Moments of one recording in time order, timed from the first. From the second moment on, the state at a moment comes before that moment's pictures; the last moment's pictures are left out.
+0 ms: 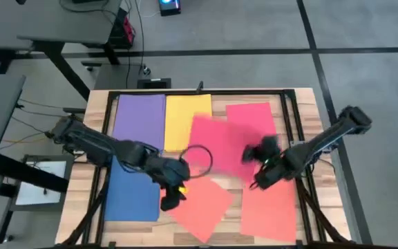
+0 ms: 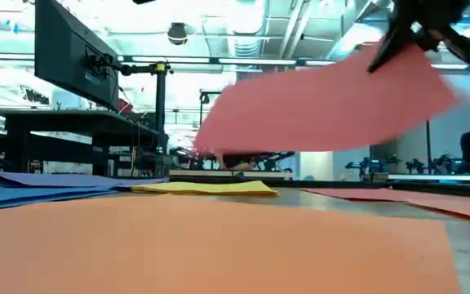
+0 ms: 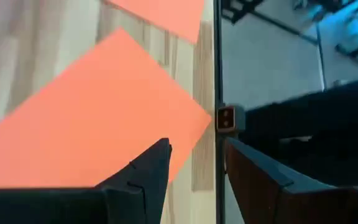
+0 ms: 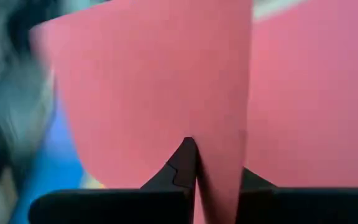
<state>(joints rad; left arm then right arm) -0.34 1.52 1.42 -0.64 0.15 -0.58 0.51 1.22 0.92 -1.13 1.07 2.23</state>
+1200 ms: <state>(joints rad) 0.23 1.48 1.42 -0.47 0.02 -0.42 0.23 1.18 0.65 -0.88 1.27 2.20</state>
